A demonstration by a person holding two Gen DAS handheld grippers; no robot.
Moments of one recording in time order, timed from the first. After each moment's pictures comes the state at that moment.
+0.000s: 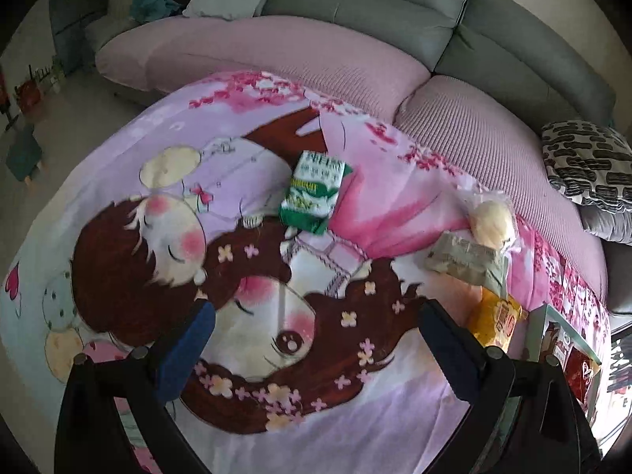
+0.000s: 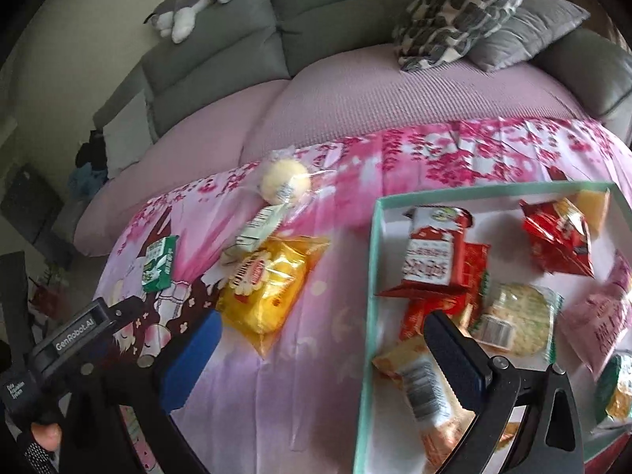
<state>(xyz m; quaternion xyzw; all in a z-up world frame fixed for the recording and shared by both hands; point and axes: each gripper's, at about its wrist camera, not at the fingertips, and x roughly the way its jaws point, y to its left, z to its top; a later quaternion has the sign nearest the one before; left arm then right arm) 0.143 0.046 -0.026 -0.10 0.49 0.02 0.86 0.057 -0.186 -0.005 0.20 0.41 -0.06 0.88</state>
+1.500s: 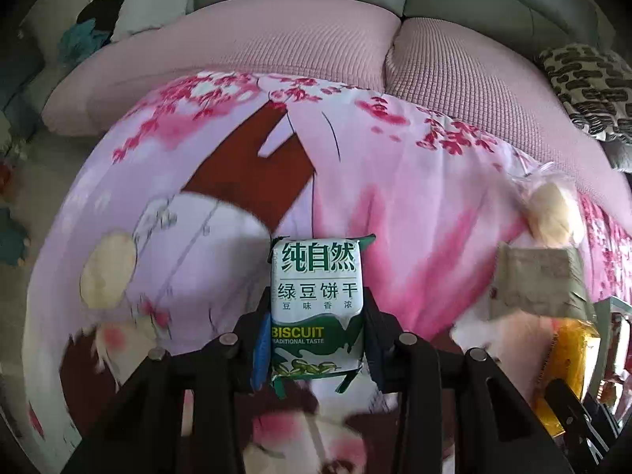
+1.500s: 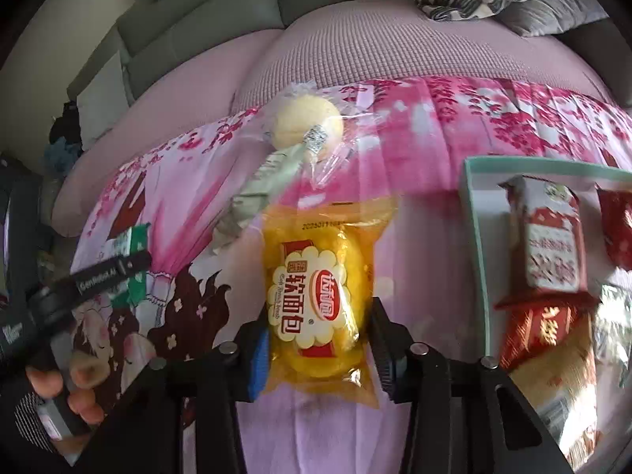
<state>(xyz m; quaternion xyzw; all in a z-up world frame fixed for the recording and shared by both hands) 0.237 0.046 -0.069 0.02 0.55 -0.04 0.84 0.124 -0.146 -0.047 0.20 0.49 -0.08 0.84</state>
